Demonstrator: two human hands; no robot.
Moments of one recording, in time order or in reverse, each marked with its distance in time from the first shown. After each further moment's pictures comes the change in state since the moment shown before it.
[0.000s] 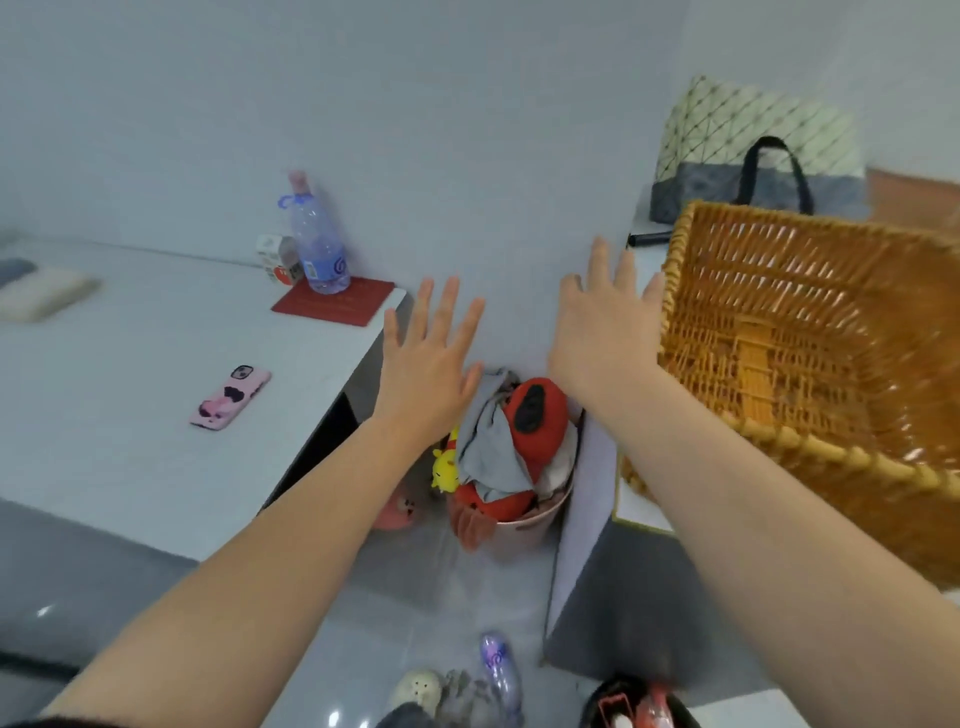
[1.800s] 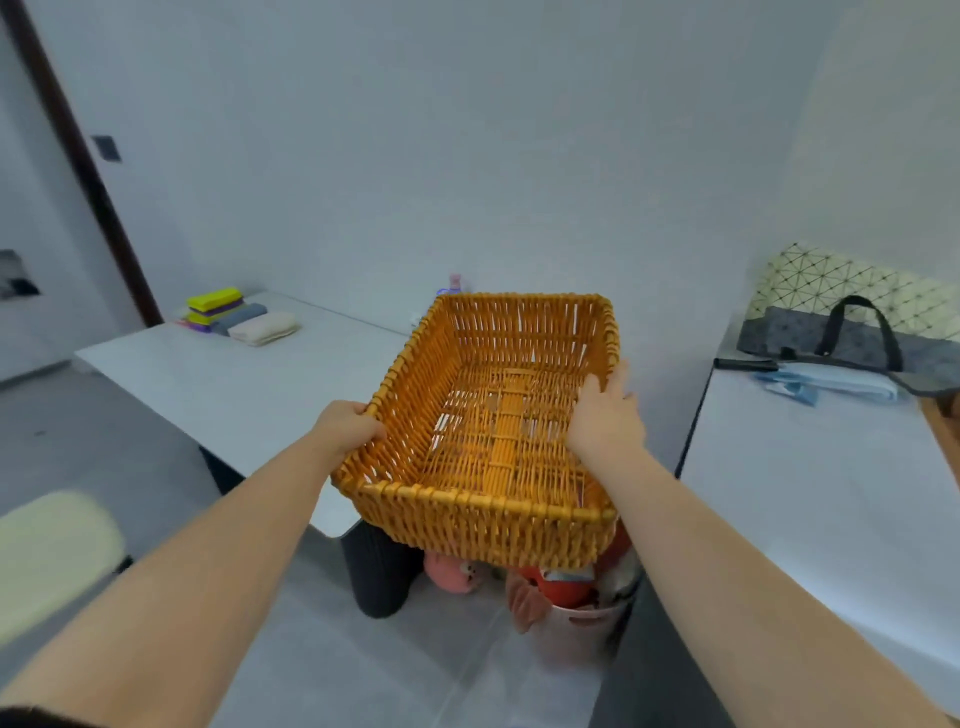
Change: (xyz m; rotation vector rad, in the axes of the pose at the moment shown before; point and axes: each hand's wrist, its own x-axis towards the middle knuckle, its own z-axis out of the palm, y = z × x) left_hand -0.135 -0.106 -0.125 -0.859 -0.140 -1.066; right_hand -0.051 -0.033 -0.013 0.501 -0.067 -0.067
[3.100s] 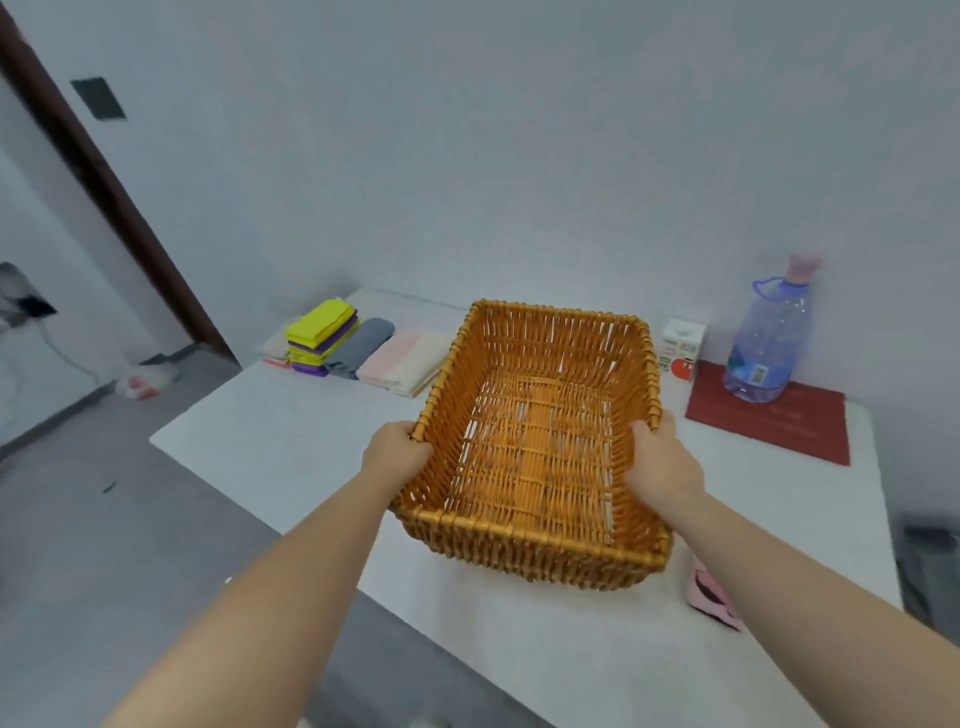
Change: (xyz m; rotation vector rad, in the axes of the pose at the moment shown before) left_hand 0.637 -0.211 -0.340 0.261 -0.054 0.031; right_hand 0.324 -0.549 0.385 0.017 -0.165 0.034
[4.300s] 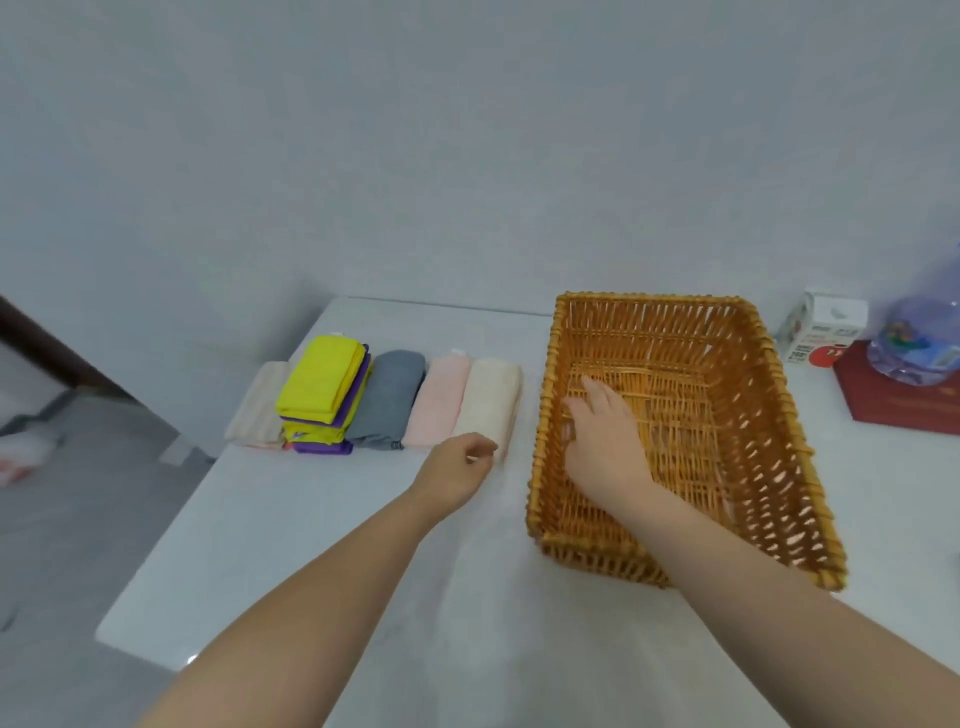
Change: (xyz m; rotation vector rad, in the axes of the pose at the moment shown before) left_hand 0.329 -0.092 -0.058 0.006 -0.495 0.382; right_hand 0.177 -0.315 0.111 -0.041 0.047 -0.017
